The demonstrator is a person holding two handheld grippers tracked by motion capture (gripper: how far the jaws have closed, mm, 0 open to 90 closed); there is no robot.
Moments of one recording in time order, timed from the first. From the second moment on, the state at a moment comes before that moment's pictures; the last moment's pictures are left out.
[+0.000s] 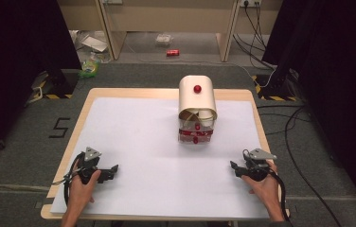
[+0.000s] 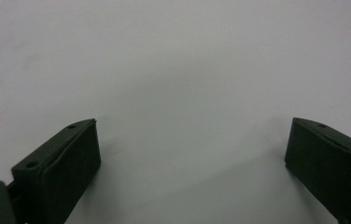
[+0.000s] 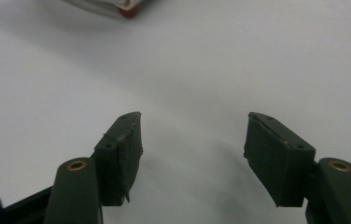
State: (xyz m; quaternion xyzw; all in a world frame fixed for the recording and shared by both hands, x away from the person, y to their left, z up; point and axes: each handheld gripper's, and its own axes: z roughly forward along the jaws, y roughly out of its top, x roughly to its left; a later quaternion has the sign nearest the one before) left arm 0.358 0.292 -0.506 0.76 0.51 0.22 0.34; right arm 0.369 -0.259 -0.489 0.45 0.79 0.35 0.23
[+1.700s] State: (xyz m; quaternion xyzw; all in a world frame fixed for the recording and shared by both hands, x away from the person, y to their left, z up) left arm 0.358 0.292 -0.506 0.76 0.51 0.22 0.34; right arm 0.374 -0.174 -0.466 0.36 0.77 0.46 0.24
